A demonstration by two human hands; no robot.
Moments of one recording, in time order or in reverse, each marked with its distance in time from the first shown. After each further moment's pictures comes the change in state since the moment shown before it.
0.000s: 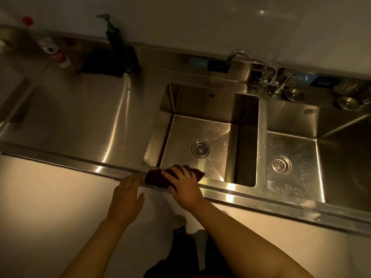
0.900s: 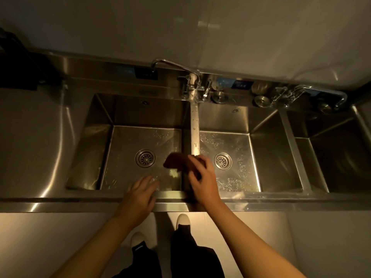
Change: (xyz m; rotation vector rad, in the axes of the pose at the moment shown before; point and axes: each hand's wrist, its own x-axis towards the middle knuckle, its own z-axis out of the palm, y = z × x) left_hand 0.058 0.198 0.099 0.047 -0.087 0.508; right_hand -0.121 0.175 -0.141 0.372 0.611 0.379
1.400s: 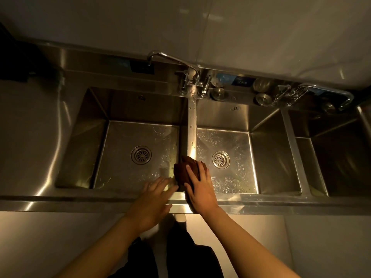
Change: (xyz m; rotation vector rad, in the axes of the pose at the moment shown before) left_hand 0.028 0.046 0.023 0.047 -0.288 0.091; right_hand -0.013 0.065 0.014 -0.480 -0.298 0.040
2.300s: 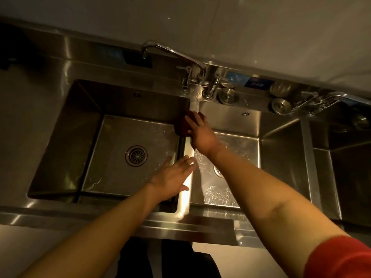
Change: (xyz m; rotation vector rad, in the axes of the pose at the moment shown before) left_hand 0.180 0.003 -0.011 0.292 -0.171 0.106; right_hand 0.254 0.032 -0.074 -0.128 -0.101 -0.246
